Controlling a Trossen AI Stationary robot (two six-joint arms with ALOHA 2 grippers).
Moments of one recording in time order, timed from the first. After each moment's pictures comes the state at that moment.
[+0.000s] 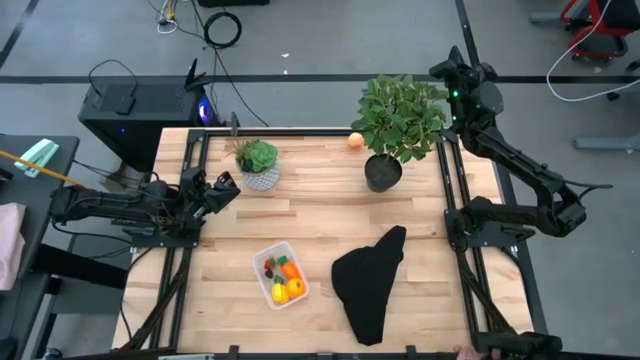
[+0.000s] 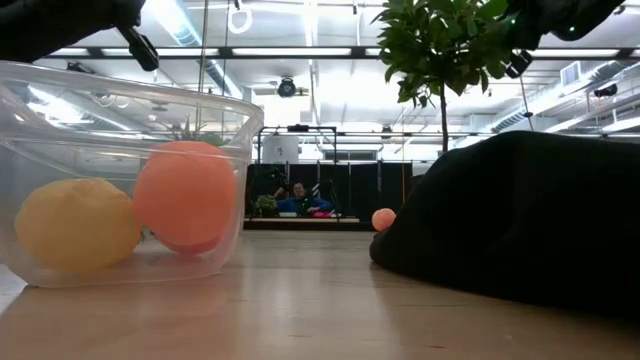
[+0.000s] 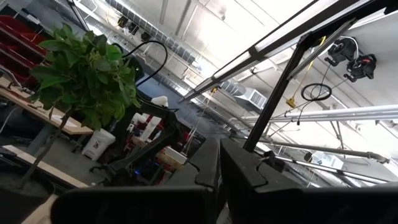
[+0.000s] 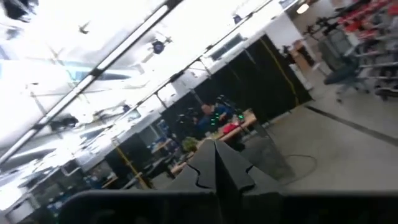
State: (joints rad) left arm 0.00 0.48 0.09 0.94 -0.04 -0.64; right arm -1.00 1.03 0.81 0.58 0.49 0.50
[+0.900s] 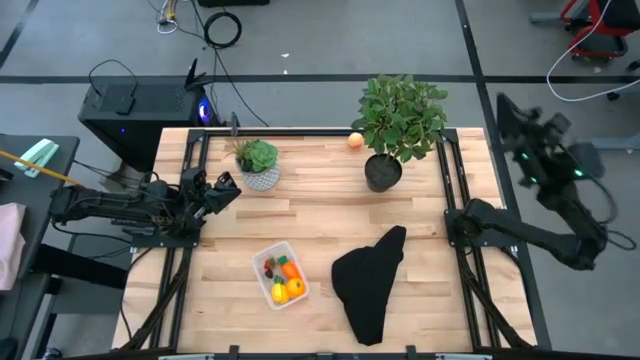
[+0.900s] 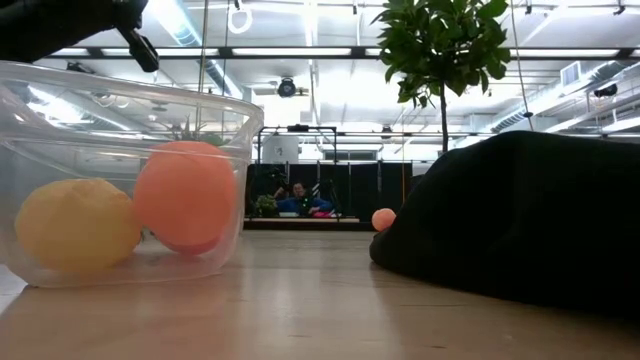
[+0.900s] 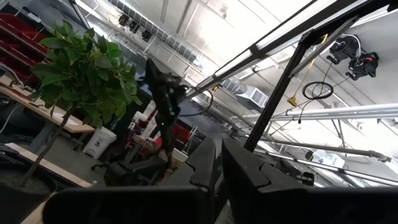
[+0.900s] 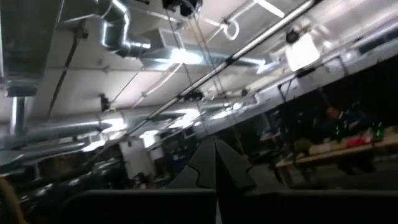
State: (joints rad) left arm 0.00 0.48 0.09 0.93 -0.04 -0.64; right arm -0.59 0.26 0.82 -0.01 0.28 0.20
